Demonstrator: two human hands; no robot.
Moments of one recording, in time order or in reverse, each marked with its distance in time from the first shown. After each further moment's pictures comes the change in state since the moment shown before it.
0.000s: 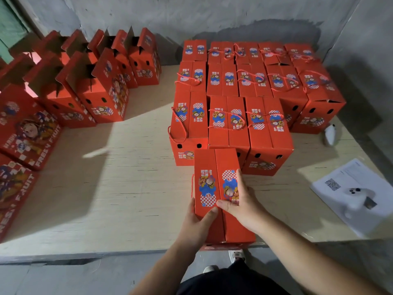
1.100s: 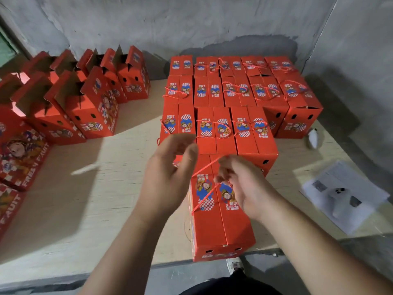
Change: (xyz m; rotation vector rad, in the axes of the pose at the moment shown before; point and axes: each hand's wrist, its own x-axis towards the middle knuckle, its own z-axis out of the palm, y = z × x) left_hand -0.027 0.172 0.007 0.569 0.146 0.892; right_hand -0.049 -0.141 -0.075 0.744 0.009 -0.033
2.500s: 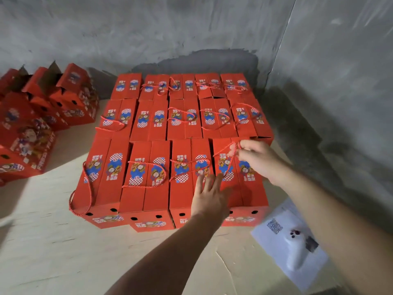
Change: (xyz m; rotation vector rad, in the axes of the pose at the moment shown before) left_hand 0.116 -0.040 0.351 0.996 -0.697 0.251; right_hand 0.193 -0.076 -0.309 -0.613 0.103 -0.105
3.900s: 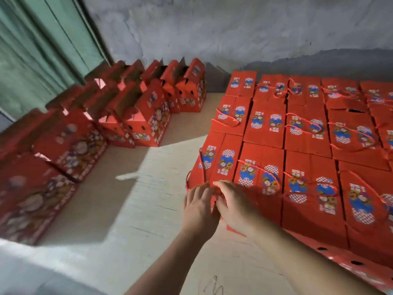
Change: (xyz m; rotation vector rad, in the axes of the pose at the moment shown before) left_hand -0.185 -0.230 0.023 -0.458 0.366 -0.672; right_hand -0.001 -0.081 0.342 -0.363 -0.256 -0.484
